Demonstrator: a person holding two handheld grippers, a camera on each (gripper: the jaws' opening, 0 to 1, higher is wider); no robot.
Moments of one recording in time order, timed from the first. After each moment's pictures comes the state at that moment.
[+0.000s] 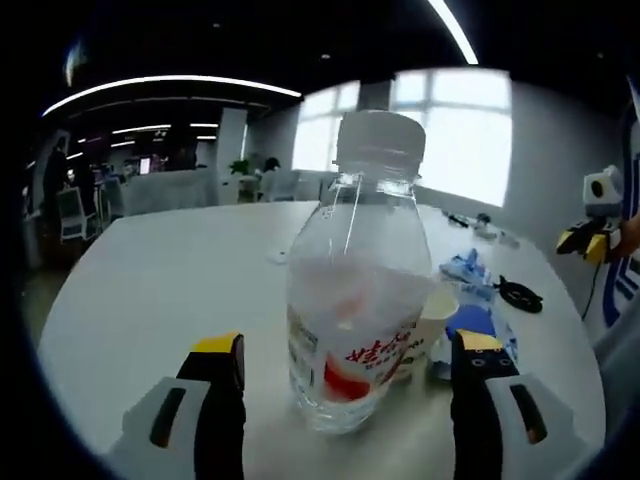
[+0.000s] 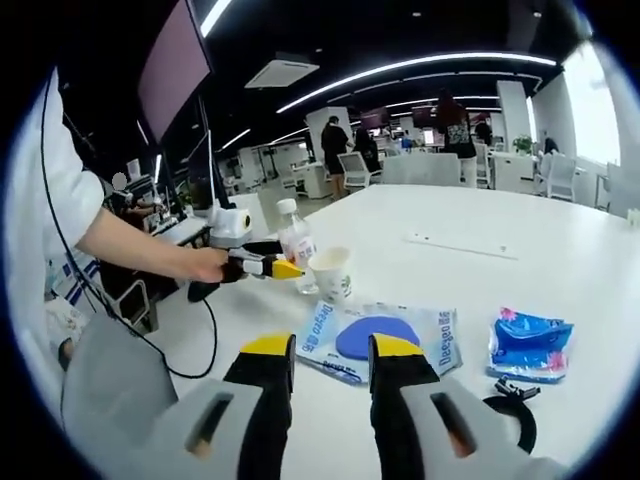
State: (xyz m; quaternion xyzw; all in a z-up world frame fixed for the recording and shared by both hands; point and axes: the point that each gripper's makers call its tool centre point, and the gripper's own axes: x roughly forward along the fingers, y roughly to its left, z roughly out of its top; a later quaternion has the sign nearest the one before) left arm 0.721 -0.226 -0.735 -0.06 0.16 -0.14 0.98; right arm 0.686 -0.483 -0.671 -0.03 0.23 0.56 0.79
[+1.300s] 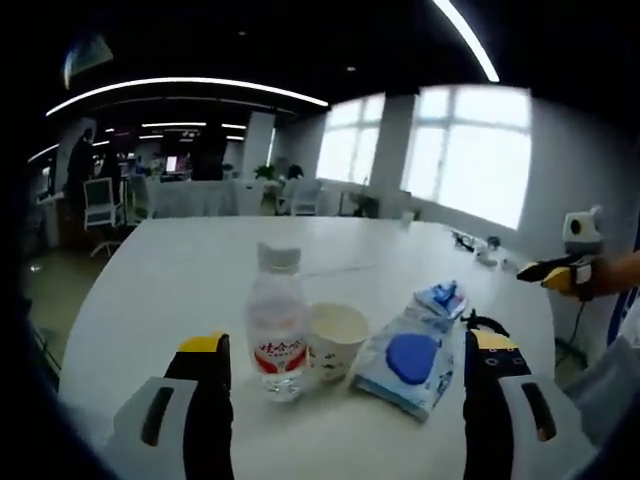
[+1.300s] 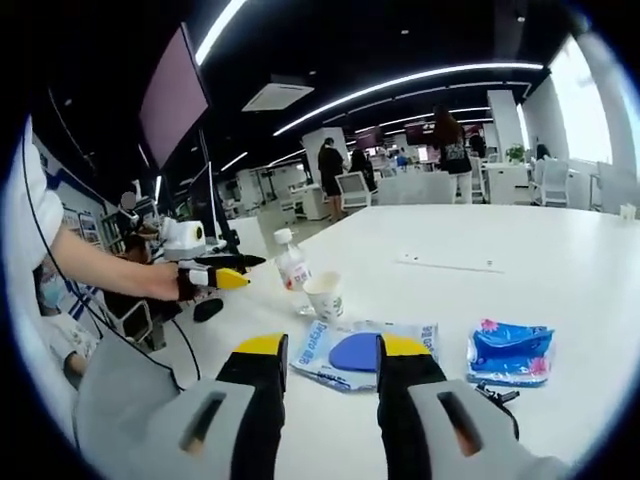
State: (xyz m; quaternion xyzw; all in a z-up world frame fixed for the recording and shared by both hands) left arm 0.655 -0.262 -0.671 -0.09 0.15 -0.08 0.98; right arm 0.695 -0.511 -0.643 0.01 0.20 0.56 0.80
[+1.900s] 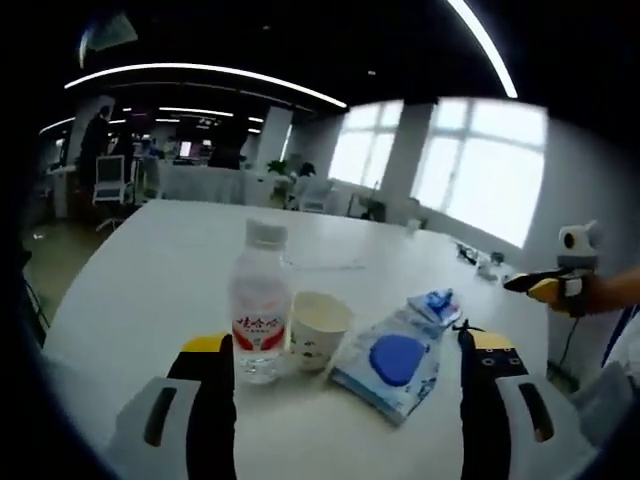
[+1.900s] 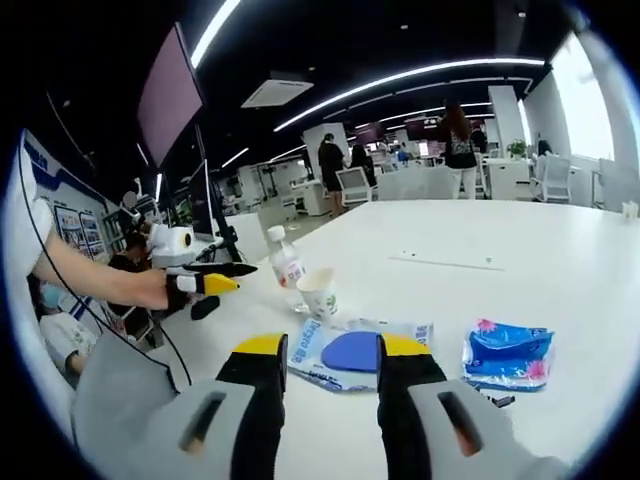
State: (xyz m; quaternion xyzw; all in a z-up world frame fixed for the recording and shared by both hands) left arm 0.647 -0.283 -0.682 -0.14 0.15 -0.06 0.98; right arm 0.710 -0.510 -0.649 0.00 0.21 0.56 0.80
